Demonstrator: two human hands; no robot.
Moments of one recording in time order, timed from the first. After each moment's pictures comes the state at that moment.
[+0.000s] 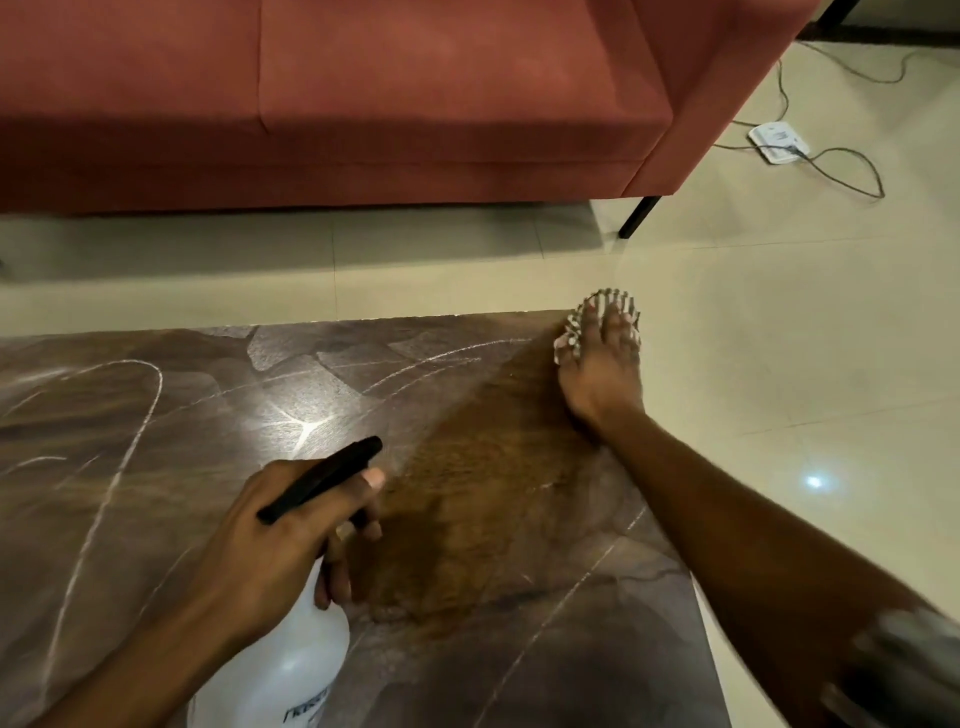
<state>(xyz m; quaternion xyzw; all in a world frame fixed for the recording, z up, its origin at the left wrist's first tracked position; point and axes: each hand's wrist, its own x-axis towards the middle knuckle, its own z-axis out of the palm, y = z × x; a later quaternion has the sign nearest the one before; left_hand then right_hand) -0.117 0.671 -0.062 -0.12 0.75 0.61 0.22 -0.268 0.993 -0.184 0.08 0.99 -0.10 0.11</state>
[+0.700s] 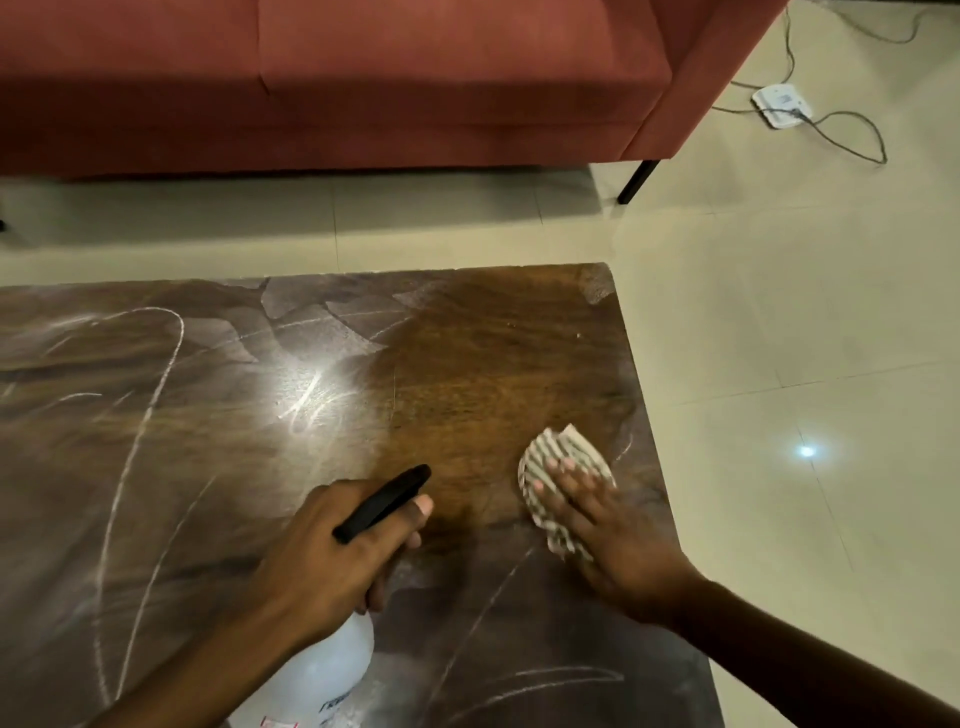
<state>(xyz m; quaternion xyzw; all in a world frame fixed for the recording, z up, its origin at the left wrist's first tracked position) -0.044 0.690 -0.079 -0.11 0.77 0.57 0.27 -0.030 1.047 -0.188 -0.29 0.93 -0.06 0.20</state>
